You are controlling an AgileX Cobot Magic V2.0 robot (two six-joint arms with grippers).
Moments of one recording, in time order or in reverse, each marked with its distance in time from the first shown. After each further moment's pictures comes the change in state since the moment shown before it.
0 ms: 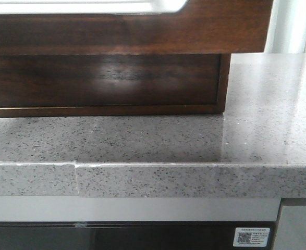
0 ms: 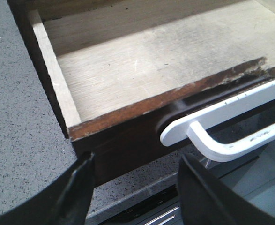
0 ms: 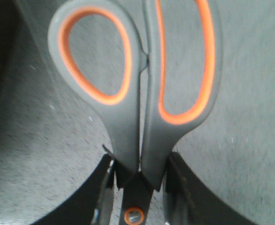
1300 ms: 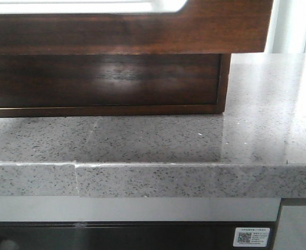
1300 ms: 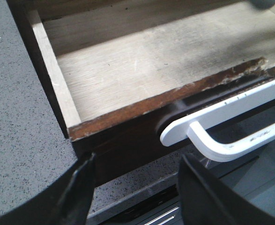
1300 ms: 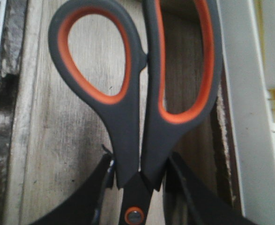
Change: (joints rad) left arm 0.000 0.000 0.000 0.000 0.000 0.000; right arm 0.919 0.263 -0.184 -0.084 -0.072 -0.597
